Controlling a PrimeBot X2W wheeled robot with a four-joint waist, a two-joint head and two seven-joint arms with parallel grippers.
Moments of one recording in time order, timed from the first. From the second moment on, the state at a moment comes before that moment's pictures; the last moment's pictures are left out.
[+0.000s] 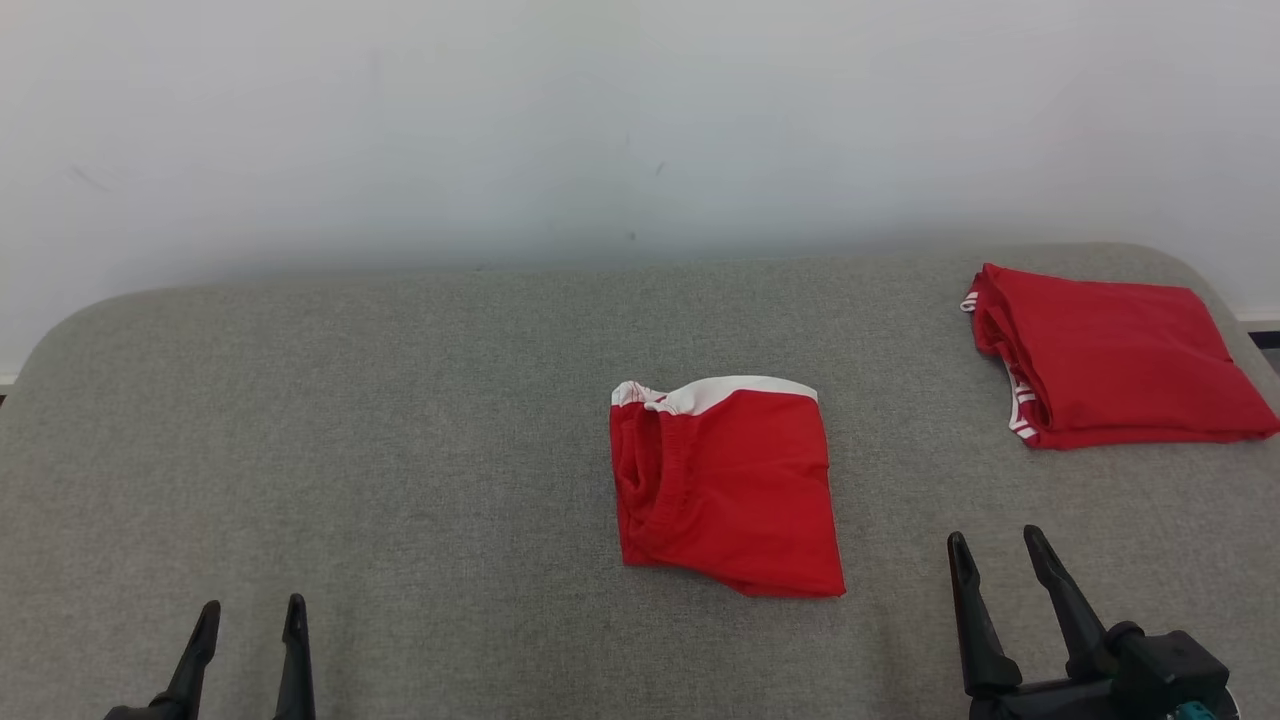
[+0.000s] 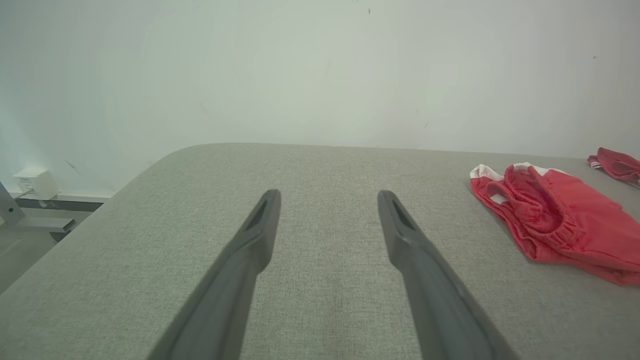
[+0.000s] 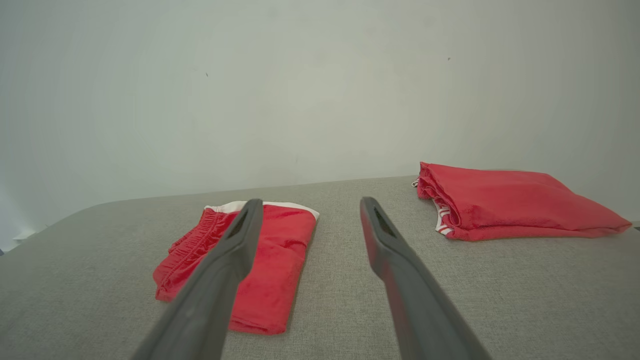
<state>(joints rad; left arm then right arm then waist) 0.05 0.17 0.03 0.16 -0.21 -0.03 -0.26 0.04 -0.11 0.08 0.10 0.23 0.13 -0.22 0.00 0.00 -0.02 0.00</state>
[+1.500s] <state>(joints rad) 0.00 0.14 0.02 0.15 -0.20 -0.04 -0.26 -0.25 -0.15 0.12 0.27 0.19 0.13 -0.12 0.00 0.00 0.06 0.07</state>
